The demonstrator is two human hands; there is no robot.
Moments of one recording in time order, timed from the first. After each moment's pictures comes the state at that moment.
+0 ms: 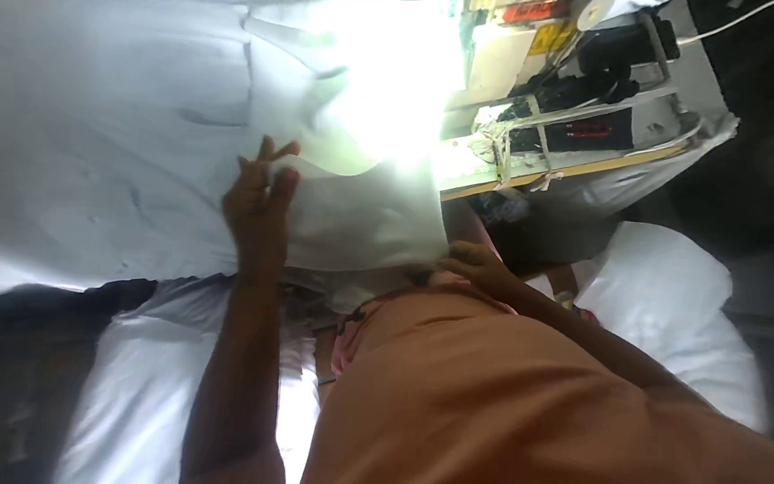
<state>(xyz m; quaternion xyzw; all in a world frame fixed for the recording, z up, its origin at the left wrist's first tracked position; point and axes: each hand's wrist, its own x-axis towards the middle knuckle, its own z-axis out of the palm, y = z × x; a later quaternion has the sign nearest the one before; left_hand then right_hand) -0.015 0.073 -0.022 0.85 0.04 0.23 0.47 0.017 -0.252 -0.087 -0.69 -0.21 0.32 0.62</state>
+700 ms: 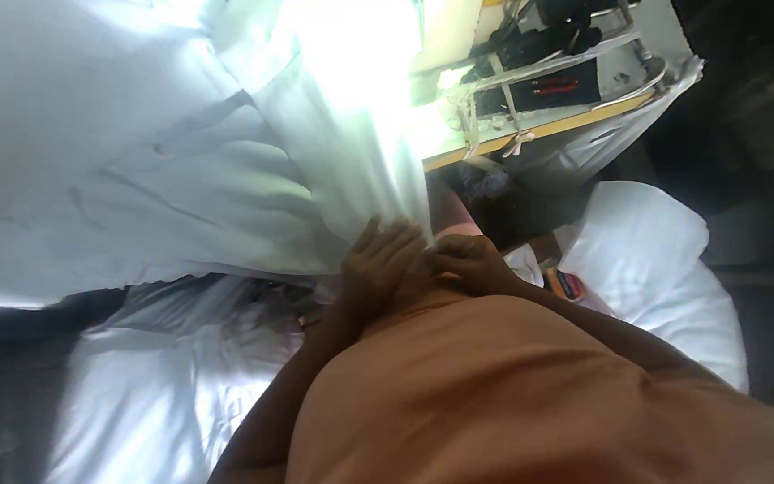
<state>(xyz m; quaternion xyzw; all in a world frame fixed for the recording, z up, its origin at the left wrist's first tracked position) -0.059 -0.061 -0.083 0.89 -0.25 0.30 0.25 -0.021 -0.262 -0.059 -0.63 -0.13 0.28 0.71</state>
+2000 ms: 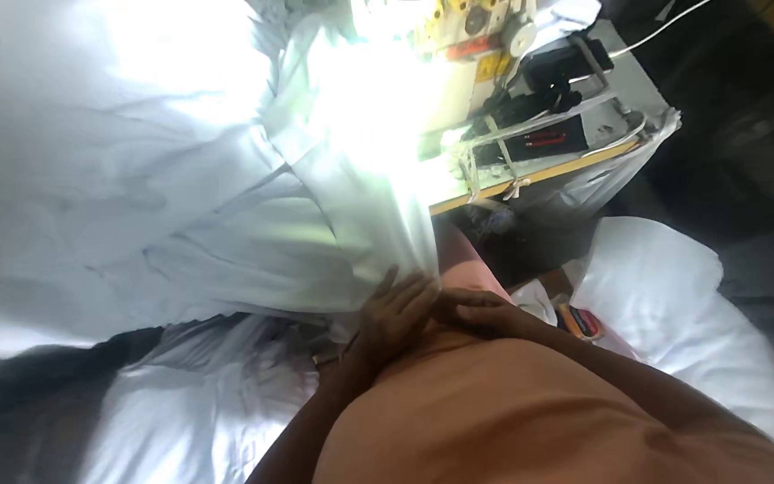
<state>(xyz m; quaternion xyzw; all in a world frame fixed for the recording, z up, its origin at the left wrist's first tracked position) -0.065 -0.063 -0.085 0.88 -0.26 0.31 0.27 -0.021 -0.281 -0.063 -0.43 -0.17 0.48 0.75</state>
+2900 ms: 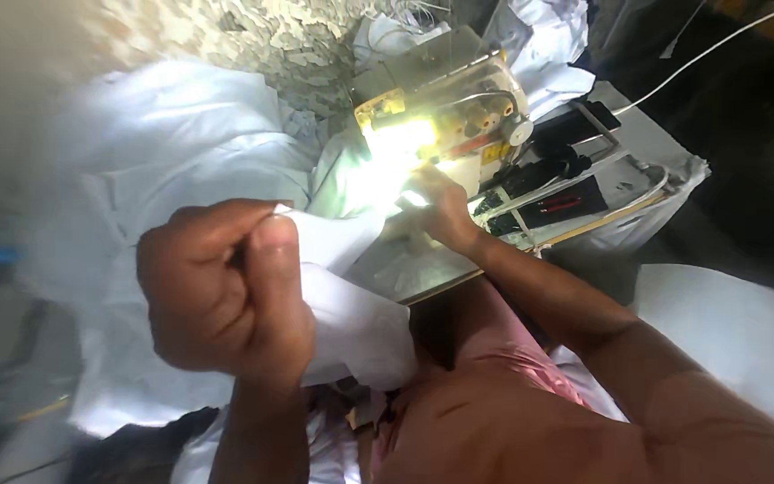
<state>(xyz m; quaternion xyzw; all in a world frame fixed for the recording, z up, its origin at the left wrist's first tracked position) 0.059 -0.002 0.126 0.79 -0.18 0.47 0.34 0.205 -0.157 -0.014 -0.78 -0.31 -0.21 0.49</state>
